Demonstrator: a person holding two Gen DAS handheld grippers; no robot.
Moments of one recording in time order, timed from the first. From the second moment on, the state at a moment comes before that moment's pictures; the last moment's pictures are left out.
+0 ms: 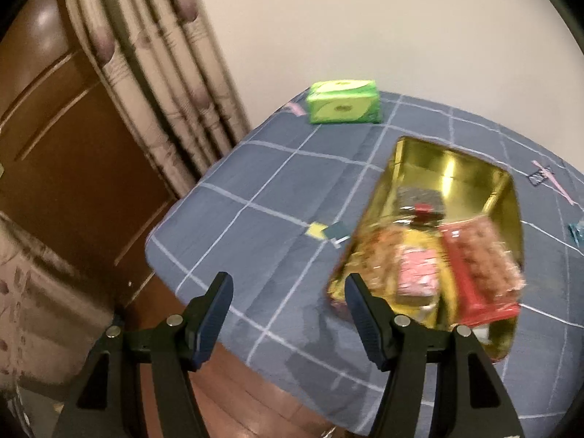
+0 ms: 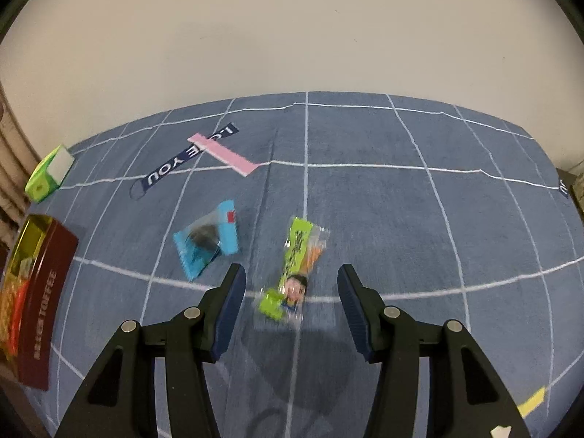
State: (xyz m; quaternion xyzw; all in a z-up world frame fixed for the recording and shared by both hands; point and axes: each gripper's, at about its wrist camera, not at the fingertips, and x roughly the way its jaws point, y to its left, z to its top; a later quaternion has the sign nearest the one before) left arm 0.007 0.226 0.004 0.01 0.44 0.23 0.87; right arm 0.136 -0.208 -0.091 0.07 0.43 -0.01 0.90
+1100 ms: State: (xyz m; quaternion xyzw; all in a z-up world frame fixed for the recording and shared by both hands) left arm 0.158 -0.074 -0.045 0.16 0.44 -0.12 0.87; right arm 0.123 -0.253 -0.107 -0.02 0.42 0.00 0.91
